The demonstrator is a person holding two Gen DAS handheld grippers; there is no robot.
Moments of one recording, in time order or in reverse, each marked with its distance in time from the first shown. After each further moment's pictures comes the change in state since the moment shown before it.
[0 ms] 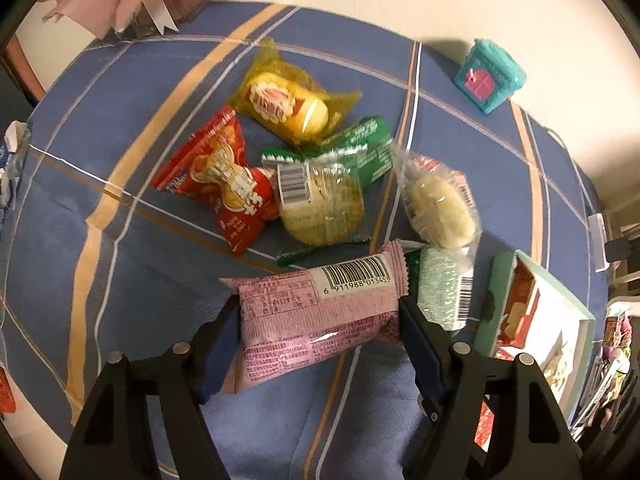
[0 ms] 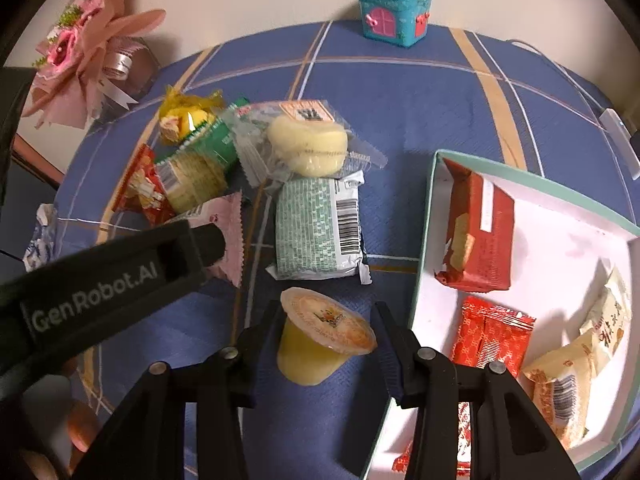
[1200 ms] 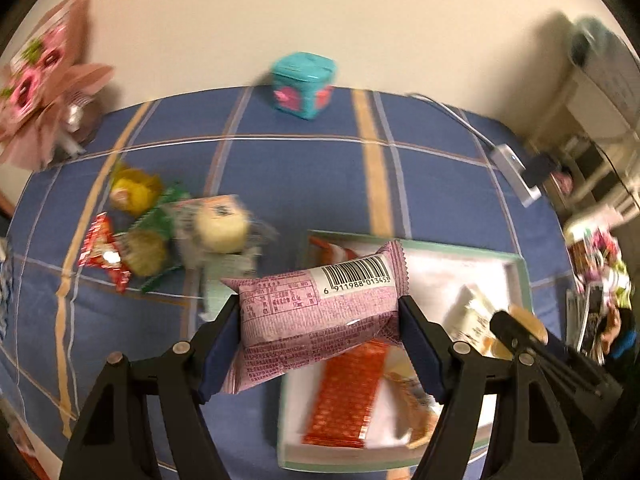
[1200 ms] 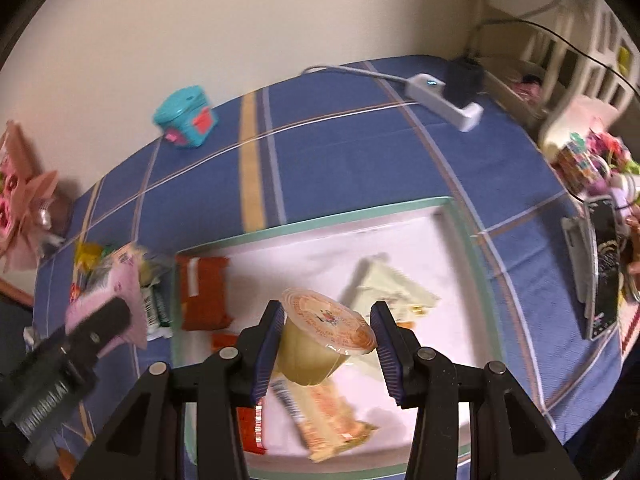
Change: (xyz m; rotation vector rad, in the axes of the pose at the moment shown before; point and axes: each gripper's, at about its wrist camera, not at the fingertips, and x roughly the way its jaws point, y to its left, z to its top) left arm -0.059 -0.173 -0.057 0.322 -0.131 -0.023; right arm -0.102 -0.194 -0.018 0.369 -0.145 -0.133
